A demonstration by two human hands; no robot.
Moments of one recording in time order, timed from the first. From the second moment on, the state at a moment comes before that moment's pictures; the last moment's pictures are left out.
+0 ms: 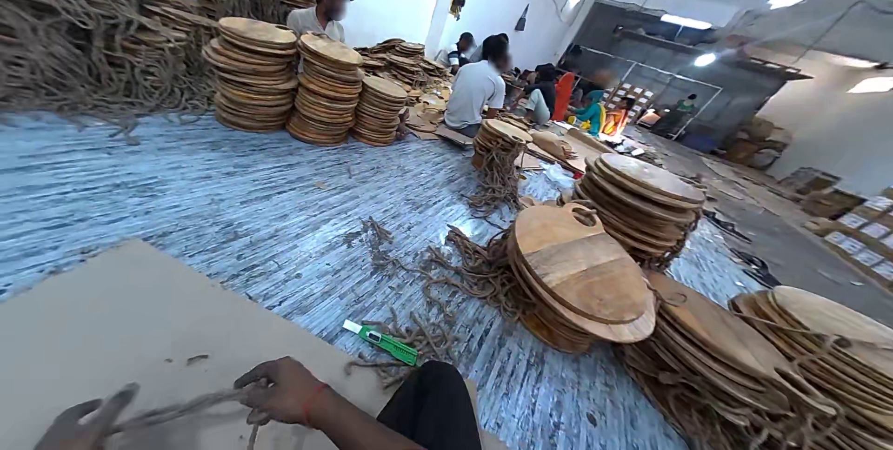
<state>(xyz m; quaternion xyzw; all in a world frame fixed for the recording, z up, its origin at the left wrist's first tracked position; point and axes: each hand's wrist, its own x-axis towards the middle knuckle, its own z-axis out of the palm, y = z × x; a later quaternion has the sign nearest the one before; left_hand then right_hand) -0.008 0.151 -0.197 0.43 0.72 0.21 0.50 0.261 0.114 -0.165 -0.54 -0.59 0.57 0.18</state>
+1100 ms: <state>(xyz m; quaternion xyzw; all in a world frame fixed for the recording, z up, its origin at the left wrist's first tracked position) 0.064 0.131 -0.197 0.54 0.62 0.23 0.52 0.381 0.107 -0.249 -0.90 -0.40 0.17 0.03</state>
